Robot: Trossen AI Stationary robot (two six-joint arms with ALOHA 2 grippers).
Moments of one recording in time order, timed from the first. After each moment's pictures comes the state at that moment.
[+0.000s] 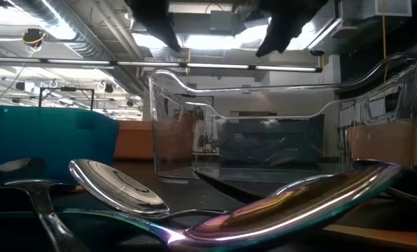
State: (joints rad) left arm 0.04 1.45 1.34 -0.80 -0.14 0.11; right arm -0.25 1.36 1.26 -0.71 -0.20 -0.19
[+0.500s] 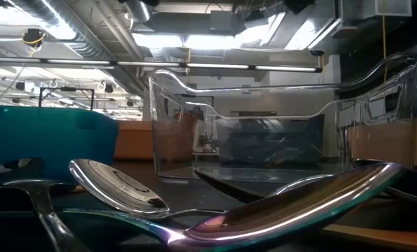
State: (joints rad) left arm -0.40 1.46 1.34 -0.79 -0.39 -0.39; right arm 0.28 1.36 1.26 -0.71 0.01 0.01
